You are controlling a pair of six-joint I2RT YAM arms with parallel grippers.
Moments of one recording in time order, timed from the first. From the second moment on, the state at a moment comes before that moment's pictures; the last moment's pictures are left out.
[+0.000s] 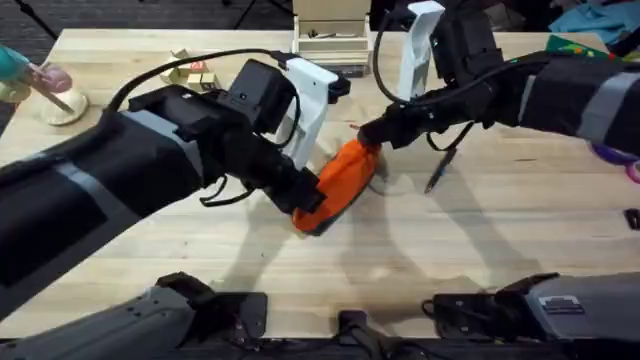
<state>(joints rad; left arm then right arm) -0.47 1.25 0.81 -0.83 0.40 0.24 0.33 1.56 0.99 -0.44 -0.53 -0.17</state>
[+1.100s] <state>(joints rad) -0.47 1.25 0.81 -0.80 0.41 0.24 0.30 1.37 0.99 -0.50 -0.51 -0.19</state>
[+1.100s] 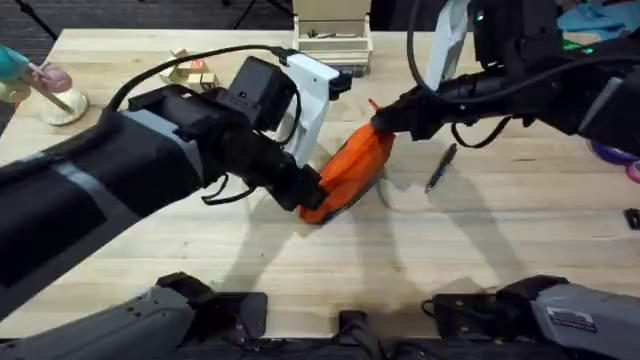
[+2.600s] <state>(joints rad) -0.47 1.25 0.80 -0.88 0.38 0.24 0.66 1.27 1.02 -0.49 -0.47 -0.19</state>
